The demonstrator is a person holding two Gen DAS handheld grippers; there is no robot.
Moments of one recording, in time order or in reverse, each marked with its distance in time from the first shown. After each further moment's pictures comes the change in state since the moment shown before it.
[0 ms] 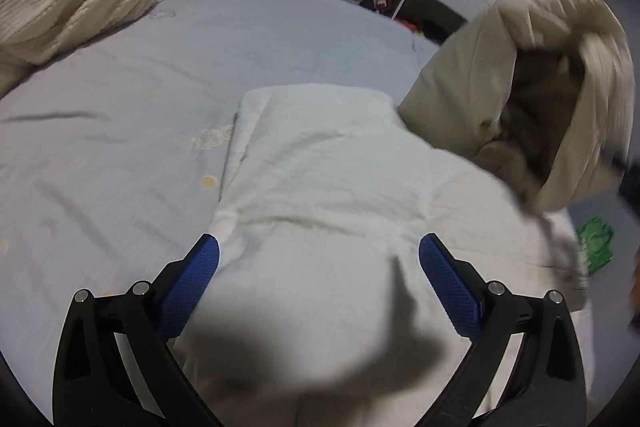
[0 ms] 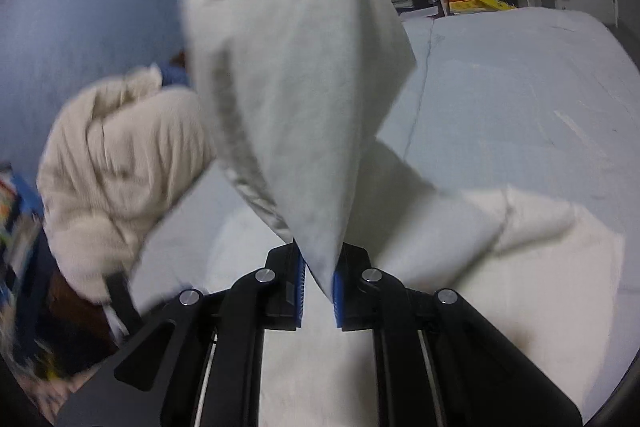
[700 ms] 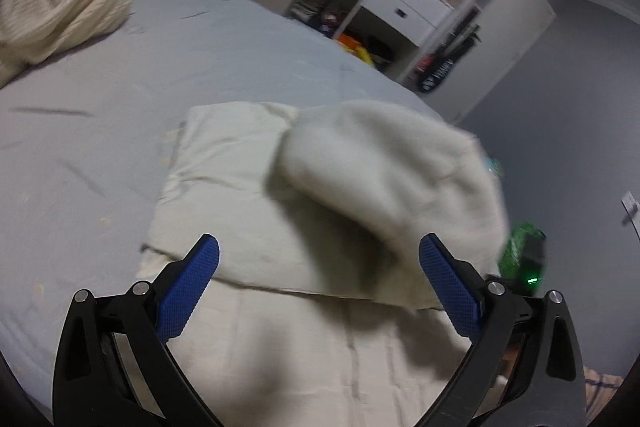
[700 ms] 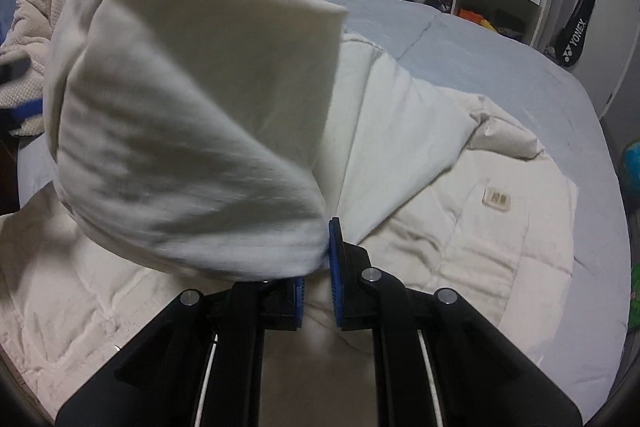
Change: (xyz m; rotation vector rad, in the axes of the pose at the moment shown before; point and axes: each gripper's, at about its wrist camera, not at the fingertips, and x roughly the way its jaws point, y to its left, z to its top) left arm -0.113 -0.064 -0.009 -0.008 -0.015 -0.215; right arm -0.003 0.026 -0.133 -0.354 0.128 -0.271
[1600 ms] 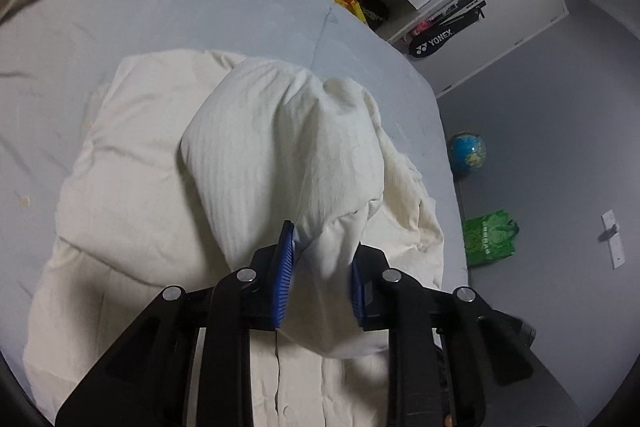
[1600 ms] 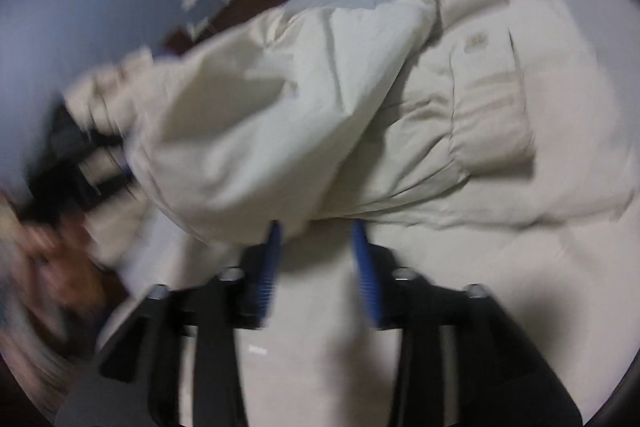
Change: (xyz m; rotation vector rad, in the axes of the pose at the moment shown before) left arm 0.068 -0.025 0.015 -0.132 0.194 -0.093; right arm -0.038 -0.031 -0.058 0.645 -0.045 0.380
